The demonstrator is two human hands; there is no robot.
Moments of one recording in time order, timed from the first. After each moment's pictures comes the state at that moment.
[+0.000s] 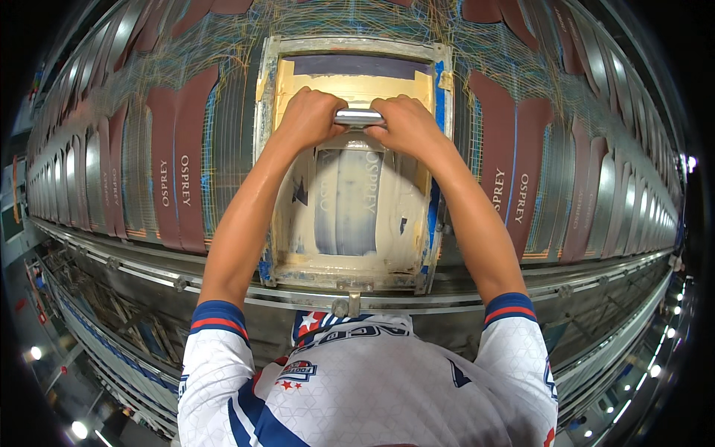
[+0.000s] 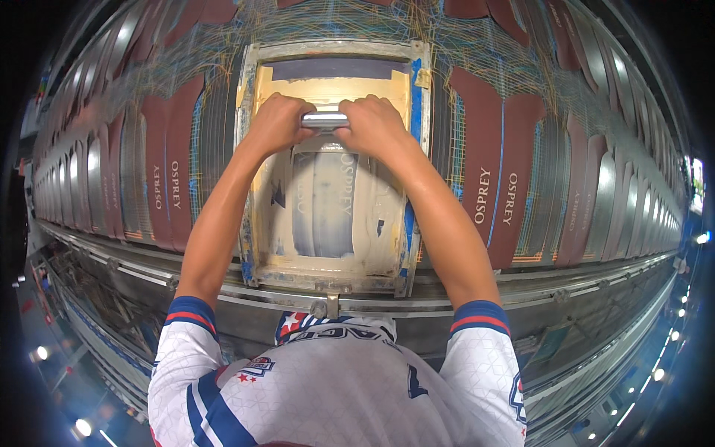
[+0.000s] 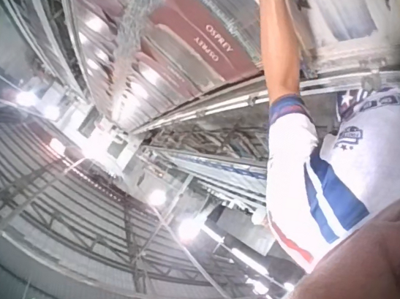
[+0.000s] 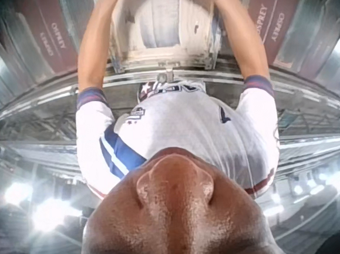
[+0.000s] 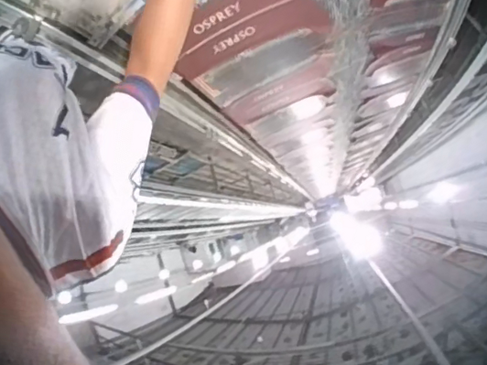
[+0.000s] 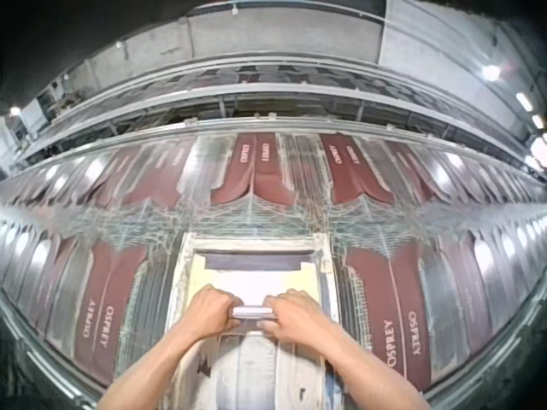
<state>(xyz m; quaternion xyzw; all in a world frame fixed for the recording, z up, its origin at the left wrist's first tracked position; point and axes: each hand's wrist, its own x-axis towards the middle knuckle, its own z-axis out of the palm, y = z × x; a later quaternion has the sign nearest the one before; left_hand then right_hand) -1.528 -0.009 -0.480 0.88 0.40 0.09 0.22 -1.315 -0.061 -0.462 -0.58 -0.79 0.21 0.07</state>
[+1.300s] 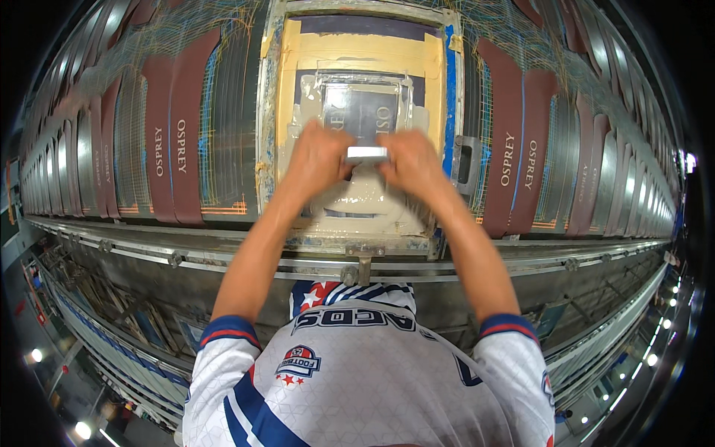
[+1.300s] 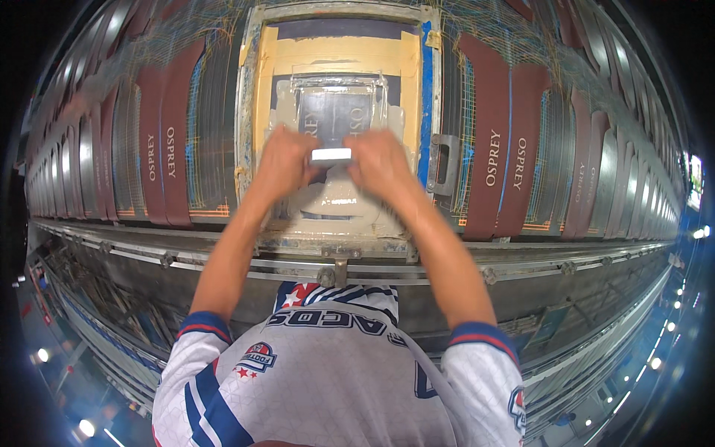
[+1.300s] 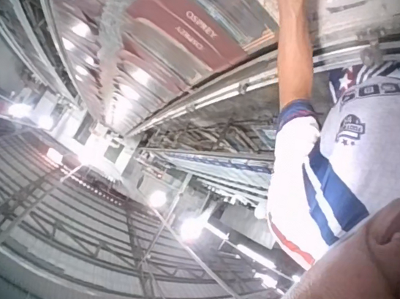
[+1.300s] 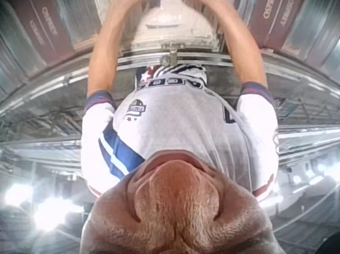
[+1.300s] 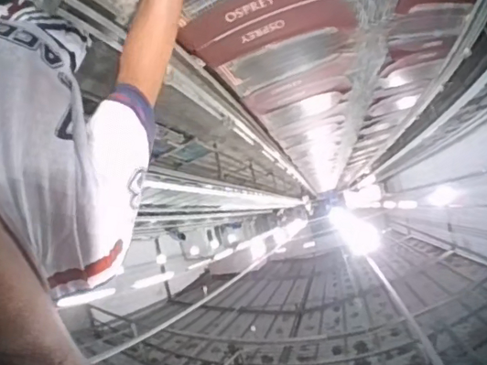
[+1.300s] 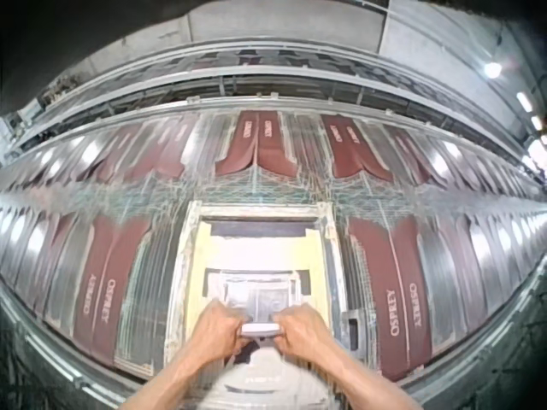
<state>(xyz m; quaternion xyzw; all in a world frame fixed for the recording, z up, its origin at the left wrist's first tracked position) -1.570 -0.147 -0.500 0.89 0.37 0.16 0.23 -1.347 -0.191 -0.500 -0.53 -0.80 0.22 0.19</state>
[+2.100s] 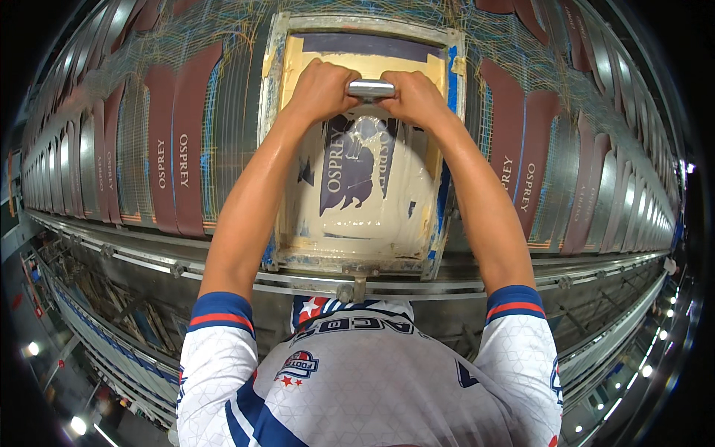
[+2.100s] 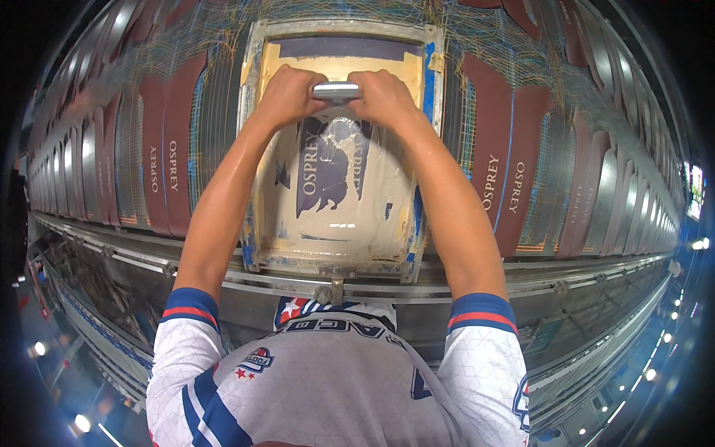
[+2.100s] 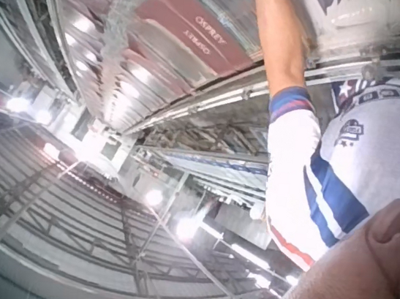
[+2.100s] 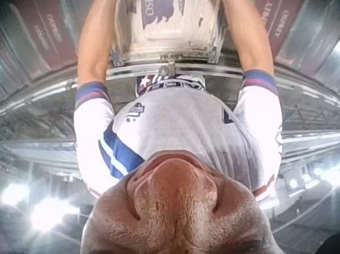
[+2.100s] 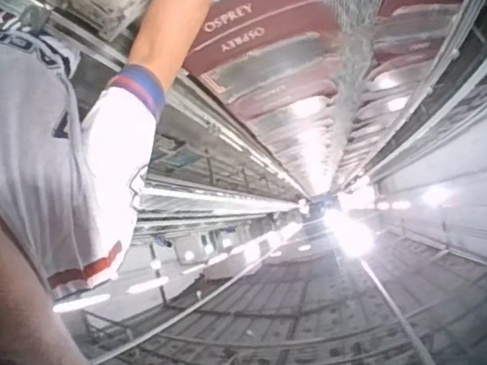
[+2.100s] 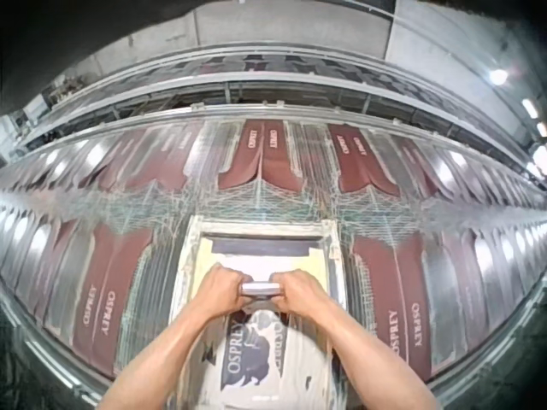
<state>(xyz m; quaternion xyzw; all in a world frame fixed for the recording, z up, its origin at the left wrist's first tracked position) -1.540 -0.002 -0.496 0.89 0.38 0.15 0.19 -1.324 -0.044 -0.496 -0.58 -0.76 0.26 0.14</state>
